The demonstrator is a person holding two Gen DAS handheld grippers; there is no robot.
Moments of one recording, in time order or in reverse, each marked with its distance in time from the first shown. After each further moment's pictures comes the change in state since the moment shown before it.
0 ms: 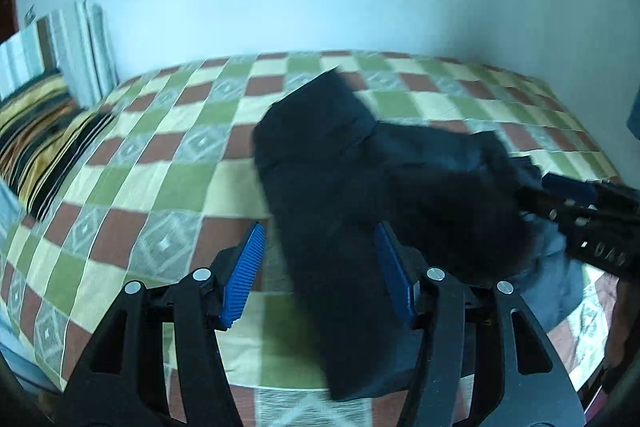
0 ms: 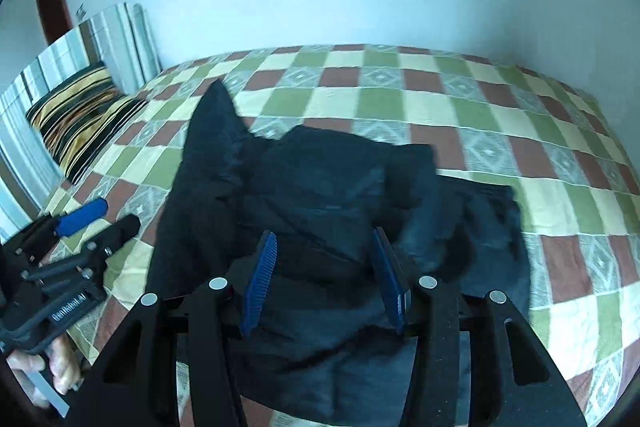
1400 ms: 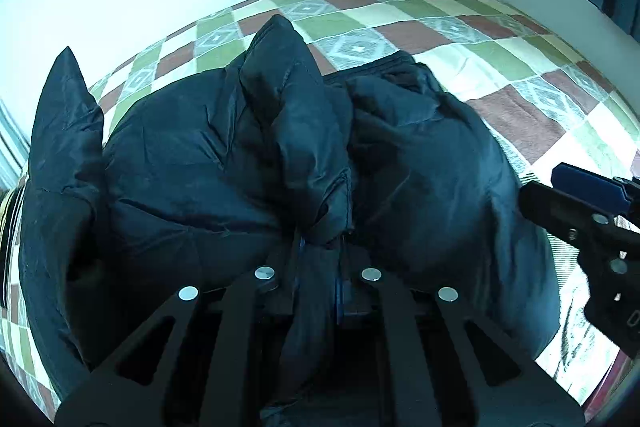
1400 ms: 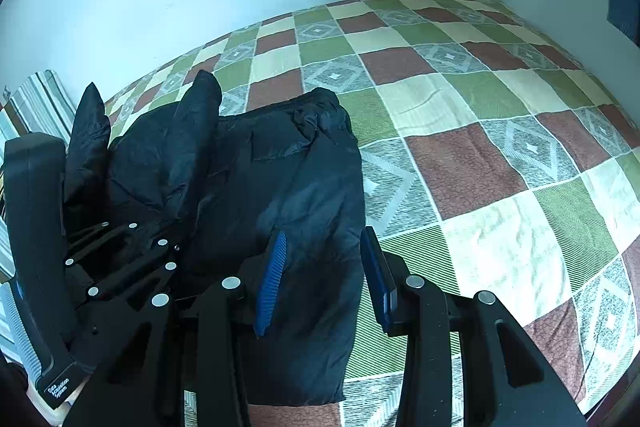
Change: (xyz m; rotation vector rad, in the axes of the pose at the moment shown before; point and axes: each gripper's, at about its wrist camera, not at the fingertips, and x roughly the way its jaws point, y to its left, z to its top) left arm 0.098 -0.237 -0.020 0.356 0.144 -0.132; right arm -0.017 -0.175 -0.085 0.327 0.019 -0.150
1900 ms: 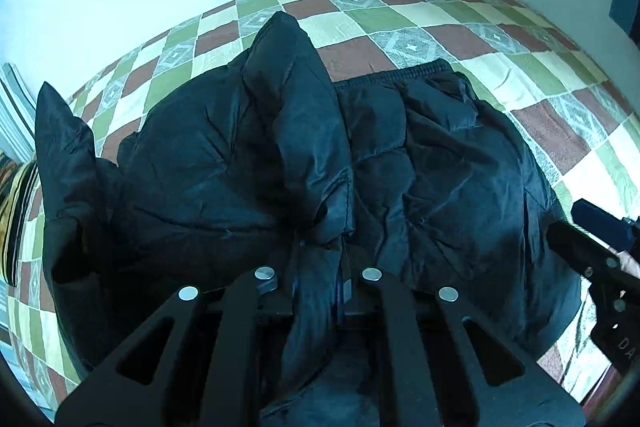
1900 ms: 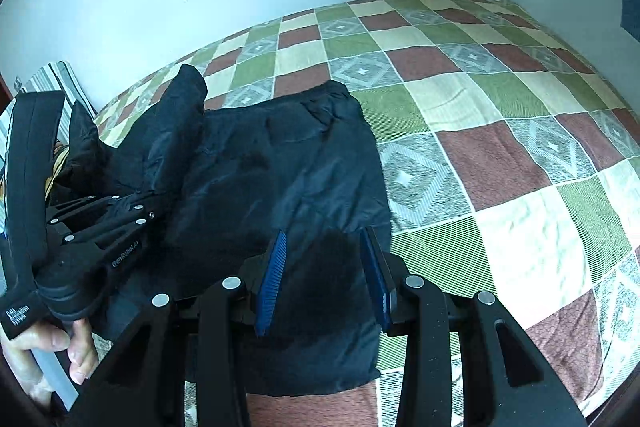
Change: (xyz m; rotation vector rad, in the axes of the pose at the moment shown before) left arm -0.006 0.052 0.000 -0.077 0.056 0.054; right arm 0.001 0.024 -0.010 -0.035 0.002 0.040
